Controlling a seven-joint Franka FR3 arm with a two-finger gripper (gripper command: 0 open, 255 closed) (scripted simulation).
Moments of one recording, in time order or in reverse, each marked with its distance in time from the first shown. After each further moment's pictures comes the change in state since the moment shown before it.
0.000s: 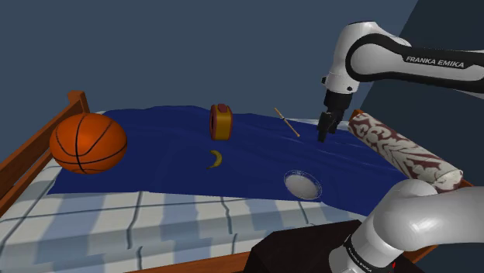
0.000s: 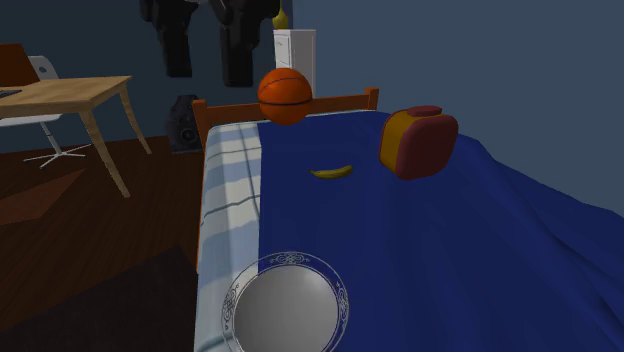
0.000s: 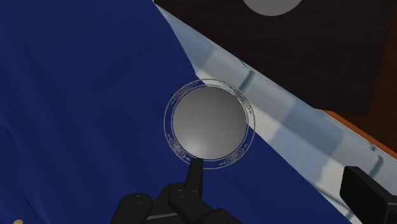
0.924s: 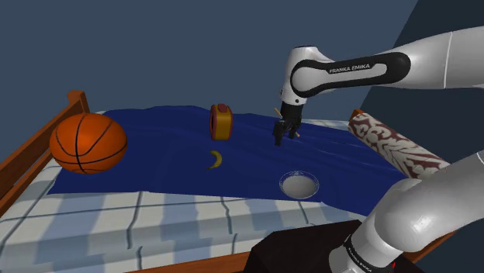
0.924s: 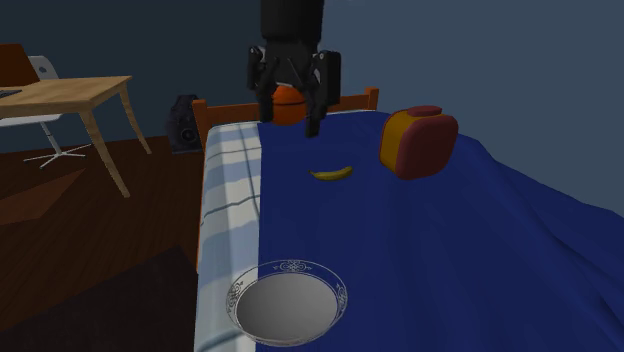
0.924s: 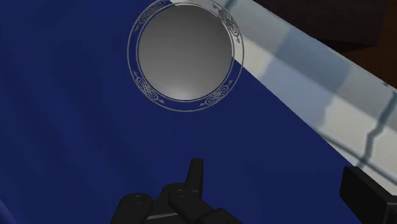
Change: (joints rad) arm 0.037 0.415 0.049 0.093 0.072 0.326 0.096
